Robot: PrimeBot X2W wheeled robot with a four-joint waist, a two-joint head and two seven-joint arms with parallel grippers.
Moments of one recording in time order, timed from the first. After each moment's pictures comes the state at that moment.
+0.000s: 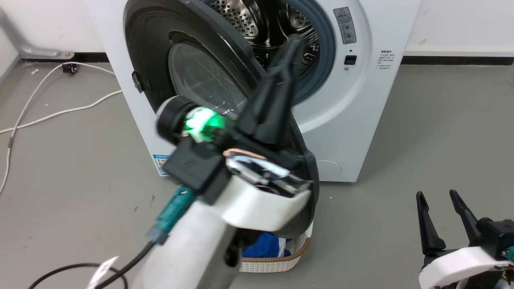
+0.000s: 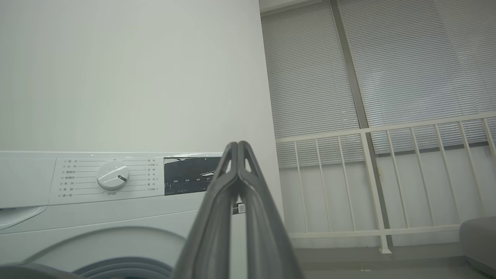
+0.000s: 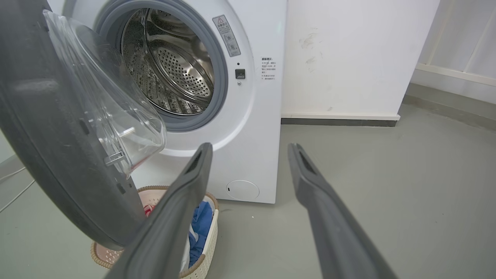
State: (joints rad) left arm -0.52 0.05 -0.49 -0.19 -0.28 0.04 -0.26; right arm 0.07 -0.06 -0.09 -0.07 0.10 0.13 -0.01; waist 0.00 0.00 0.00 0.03
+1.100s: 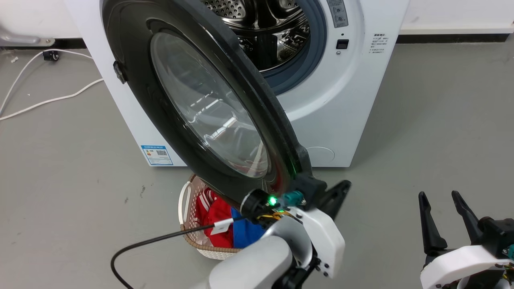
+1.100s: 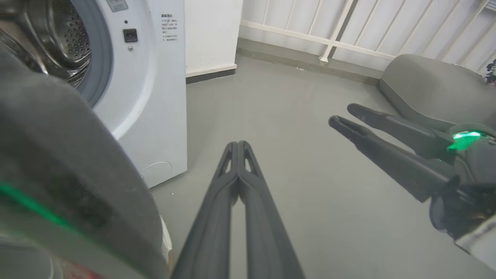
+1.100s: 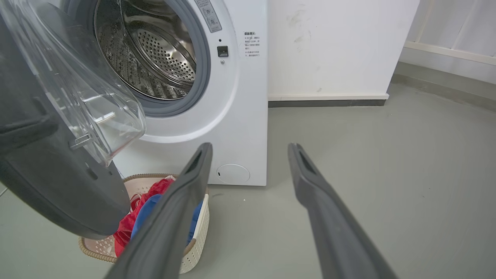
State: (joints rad) left arm -0.62 0.05 -1.05 0.39 -0.75 0.16 -0.07; right arm 0.06 -0.05 -0.11 -0.04 0.10 0.13 0.00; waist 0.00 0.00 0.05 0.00
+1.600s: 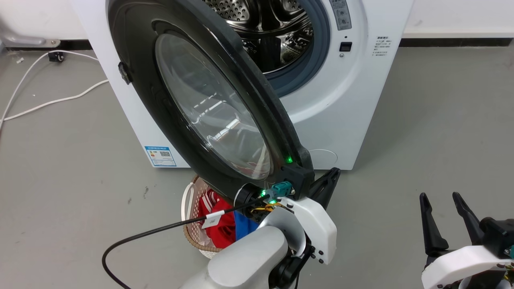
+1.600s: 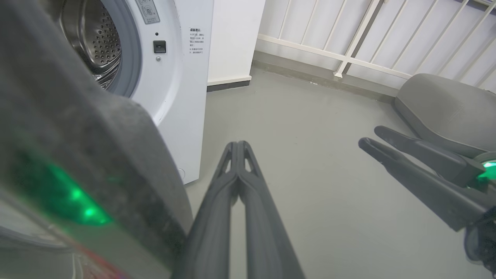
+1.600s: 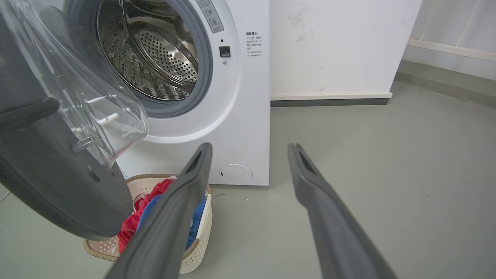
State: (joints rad) left arm -0.67 0.04 -1.04 0.50 -0.83 0.20 -0.16; right arm 0.06 -0.05 -0.11 -0.04 0.11 0.13 0.01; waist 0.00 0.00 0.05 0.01
